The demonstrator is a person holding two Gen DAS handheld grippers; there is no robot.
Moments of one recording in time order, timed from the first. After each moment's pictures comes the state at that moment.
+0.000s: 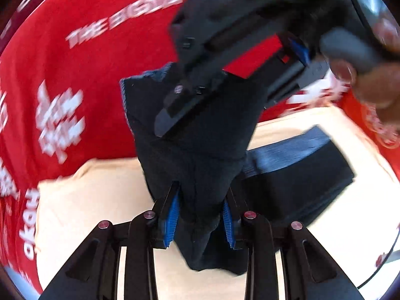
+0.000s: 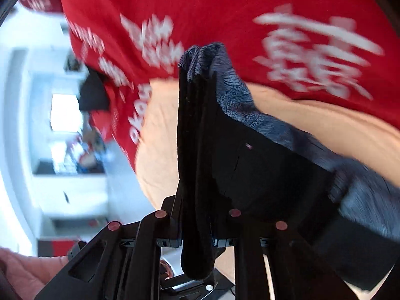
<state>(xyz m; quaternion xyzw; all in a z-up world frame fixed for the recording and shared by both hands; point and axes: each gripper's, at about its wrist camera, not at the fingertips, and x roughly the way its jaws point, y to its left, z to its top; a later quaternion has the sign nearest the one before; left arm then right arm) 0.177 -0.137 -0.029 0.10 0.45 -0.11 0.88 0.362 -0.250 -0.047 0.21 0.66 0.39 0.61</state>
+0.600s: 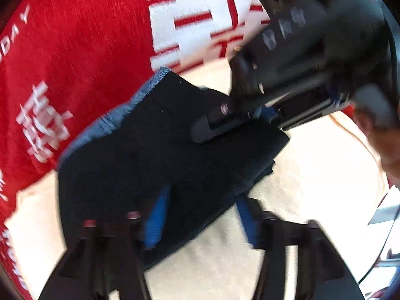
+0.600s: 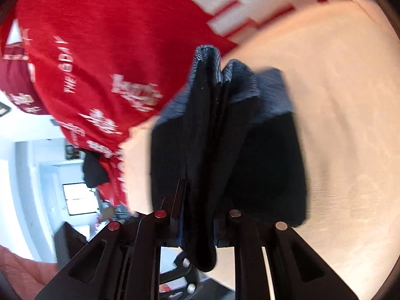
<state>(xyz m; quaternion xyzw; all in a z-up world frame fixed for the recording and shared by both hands) 0.167 -0.347 -0.103 0.16 0.54 -0.22 0.80 0.292 -0.508 -0.169 0.35 0.65 0.24 0.63</state>
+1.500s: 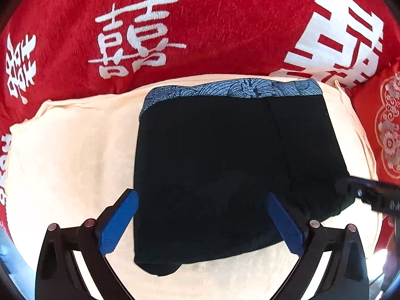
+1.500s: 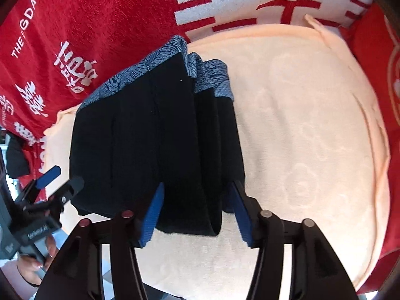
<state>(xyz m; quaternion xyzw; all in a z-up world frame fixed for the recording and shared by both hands) 0.221 -0.219 -0.104 0.01 0.62 -0.04 0.79 0.268 -0.472 -0.141 0.16 0.68 0.10 0.71</state>
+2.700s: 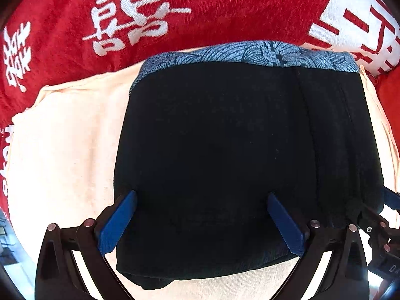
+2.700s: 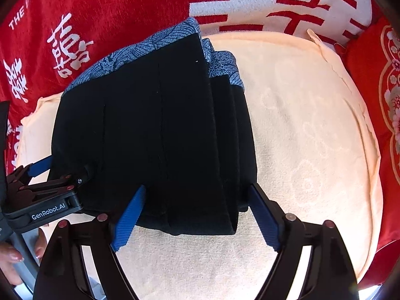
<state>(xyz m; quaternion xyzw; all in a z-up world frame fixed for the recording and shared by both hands) 0.225 -0.221 -0.159 0.03 0.64 0.00 0.77 0.258 -0.423 -0.159 0.09 0.65 0.06 0.75</state>
